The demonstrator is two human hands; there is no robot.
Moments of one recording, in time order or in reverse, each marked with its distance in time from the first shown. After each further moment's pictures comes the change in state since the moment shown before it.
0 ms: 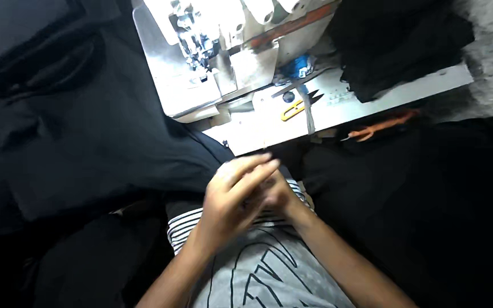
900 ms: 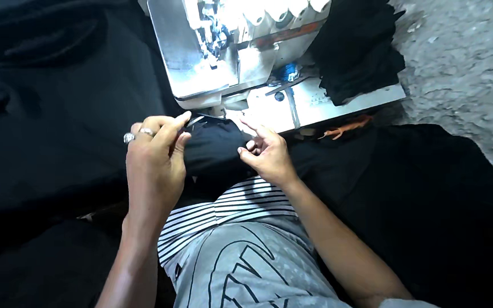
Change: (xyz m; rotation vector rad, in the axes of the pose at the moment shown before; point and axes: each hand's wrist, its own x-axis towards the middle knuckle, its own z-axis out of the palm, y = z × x) left_hand 0.005 -0.015 -0.109 0.442 0.132 -0.152; right_hand 0.032 -0.024 -0.001 -0.484 0.182 -0.385
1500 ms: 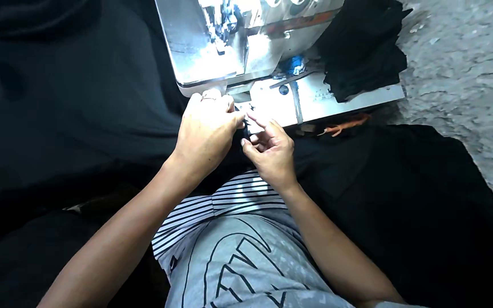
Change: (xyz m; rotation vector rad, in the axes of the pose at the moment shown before) left_hand 0.042 0.008 0.063 0.206 -0.272 0.378; right_hand -0.018 -0.012 0.013 -0.018 0.169 -0.068
